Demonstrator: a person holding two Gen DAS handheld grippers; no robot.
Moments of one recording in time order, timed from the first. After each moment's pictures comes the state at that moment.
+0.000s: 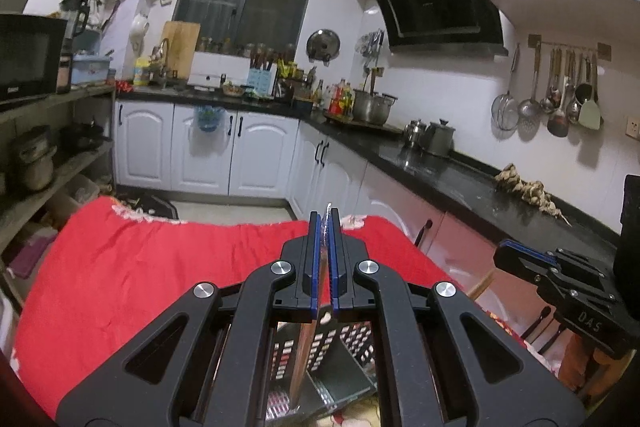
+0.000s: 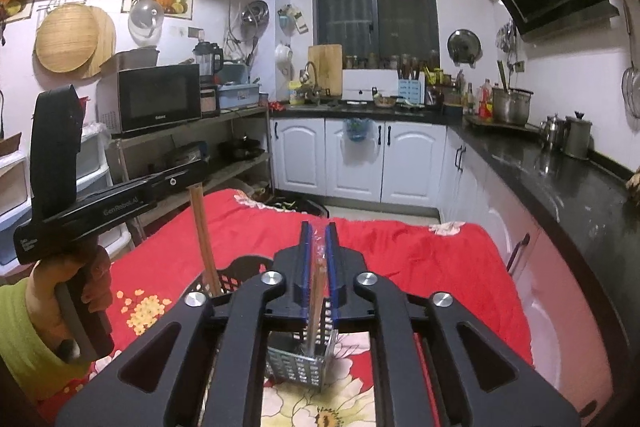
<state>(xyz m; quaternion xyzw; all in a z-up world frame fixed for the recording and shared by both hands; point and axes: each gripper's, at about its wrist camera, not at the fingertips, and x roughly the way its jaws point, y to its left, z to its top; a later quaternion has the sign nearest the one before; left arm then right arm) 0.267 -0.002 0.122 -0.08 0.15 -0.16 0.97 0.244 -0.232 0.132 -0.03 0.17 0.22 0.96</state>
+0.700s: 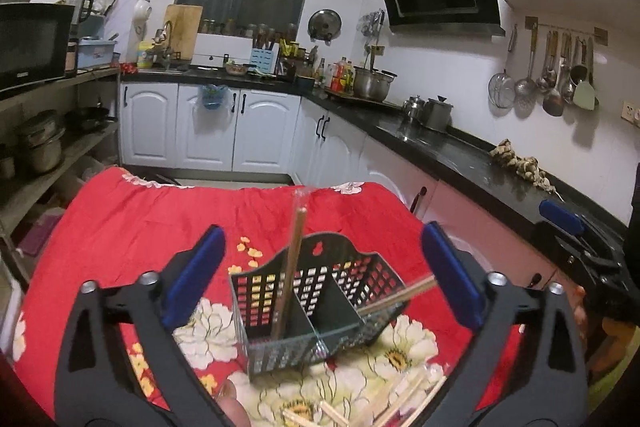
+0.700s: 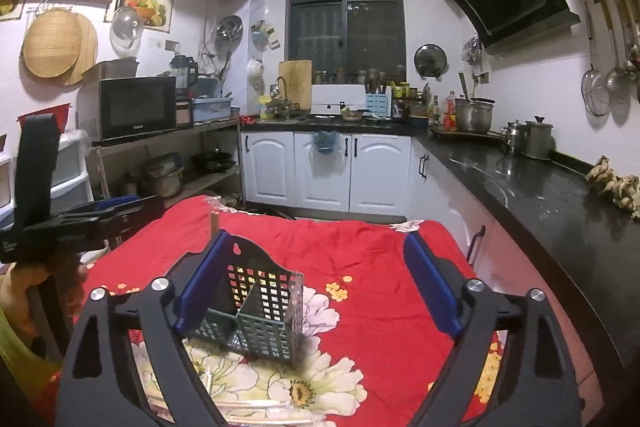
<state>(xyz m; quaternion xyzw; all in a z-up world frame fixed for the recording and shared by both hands) 0.216 0.002 0.104 -0.07 0.19 -0.16 0.97 0.191 -0.274 0.124 -0.02 0.13 0.16 0.98</state>
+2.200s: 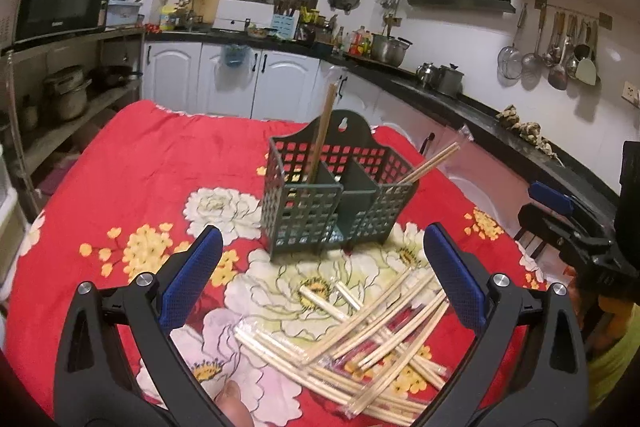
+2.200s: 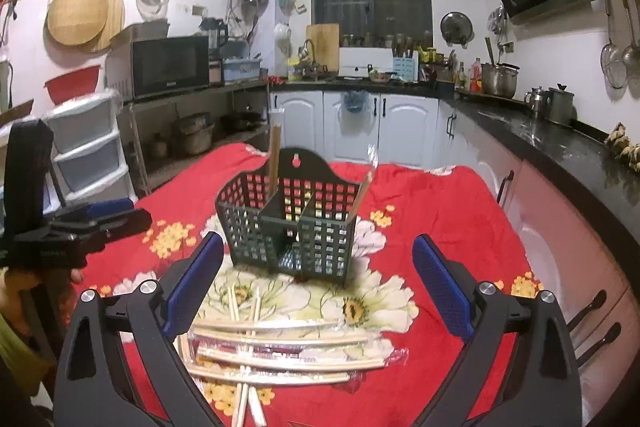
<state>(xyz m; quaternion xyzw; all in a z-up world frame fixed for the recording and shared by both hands) 0.125 0.029 0.033 -0.08 0.24 -0.13 0.96 0.132 -0.244 0.061 -0.04 0.20 0.21 0.96</state>
